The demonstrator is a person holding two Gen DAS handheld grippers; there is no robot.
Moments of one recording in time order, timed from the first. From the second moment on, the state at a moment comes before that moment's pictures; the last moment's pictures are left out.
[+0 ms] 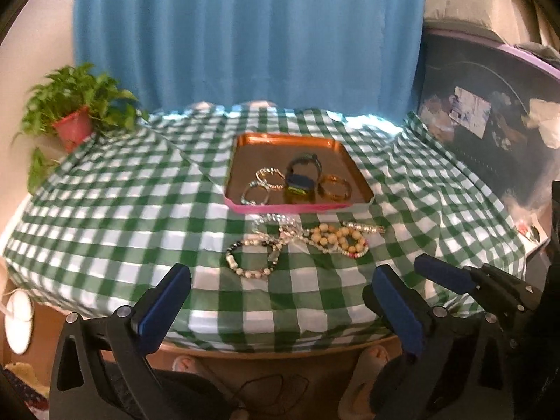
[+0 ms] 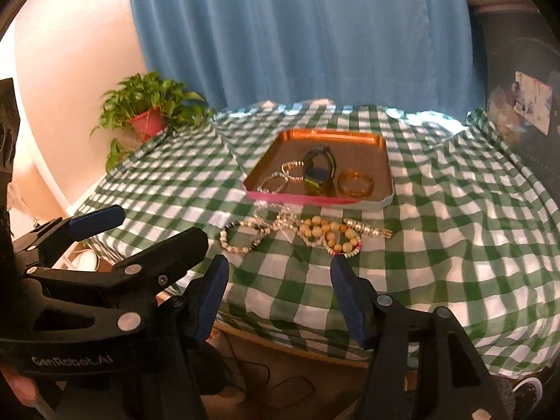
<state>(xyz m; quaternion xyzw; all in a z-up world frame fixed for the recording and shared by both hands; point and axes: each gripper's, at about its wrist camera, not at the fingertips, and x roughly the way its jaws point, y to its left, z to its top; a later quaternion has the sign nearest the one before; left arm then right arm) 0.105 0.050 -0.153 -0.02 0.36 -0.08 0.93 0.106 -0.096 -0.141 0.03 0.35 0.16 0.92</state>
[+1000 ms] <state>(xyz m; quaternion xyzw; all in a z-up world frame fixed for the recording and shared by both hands) 0.229 0.087 -0.252 0.05 0.44 -0.13 0.88 0.228 -0.126 -0.221 0.00 0.36 0.22 0.91</state>
